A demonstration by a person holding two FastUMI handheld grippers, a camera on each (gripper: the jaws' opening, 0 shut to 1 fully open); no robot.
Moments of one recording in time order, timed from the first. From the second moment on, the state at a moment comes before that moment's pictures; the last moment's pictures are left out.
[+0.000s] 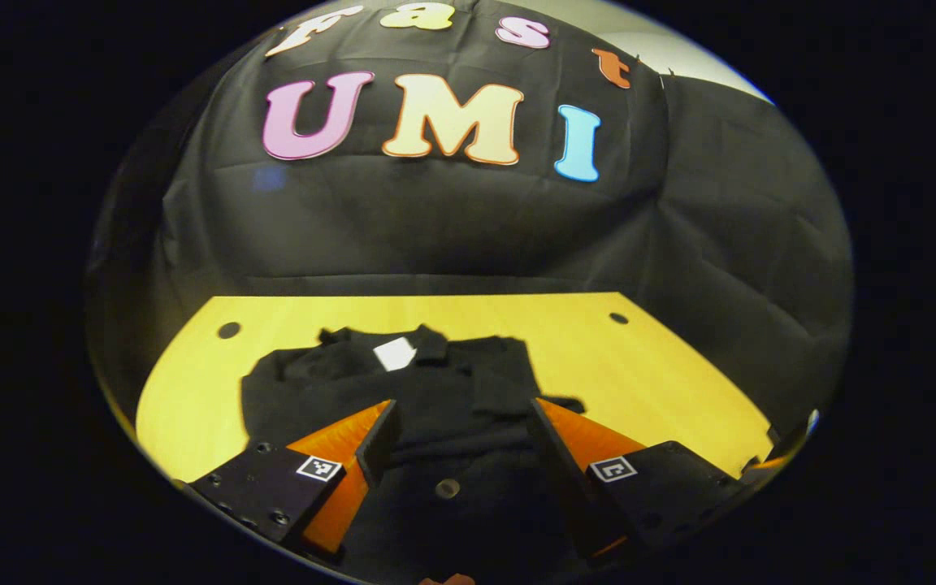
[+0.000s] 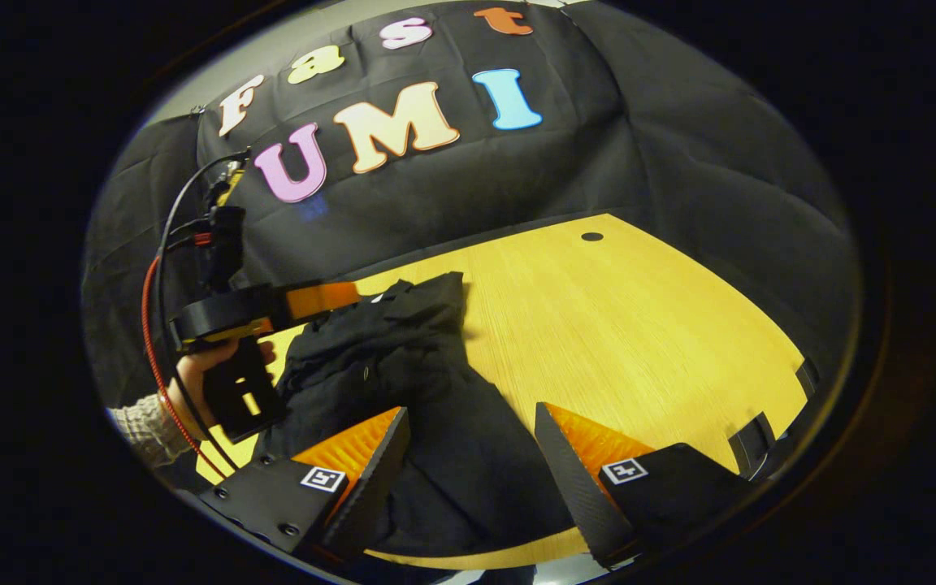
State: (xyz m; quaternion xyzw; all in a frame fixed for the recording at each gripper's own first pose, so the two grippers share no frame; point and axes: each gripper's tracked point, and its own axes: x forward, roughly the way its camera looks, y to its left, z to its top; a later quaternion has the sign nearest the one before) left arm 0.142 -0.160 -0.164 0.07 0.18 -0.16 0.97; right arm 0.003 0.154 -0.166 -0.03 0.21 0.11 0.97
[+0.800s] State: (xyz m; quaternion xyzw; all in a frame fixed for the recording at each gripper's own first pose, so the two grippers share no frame) left arm -0.086 0.018 -0.251 0.07 0.26 0.03 0.96; right arm -0.027 0.117 -0.226 -0.11 0.27 0.18 0.94
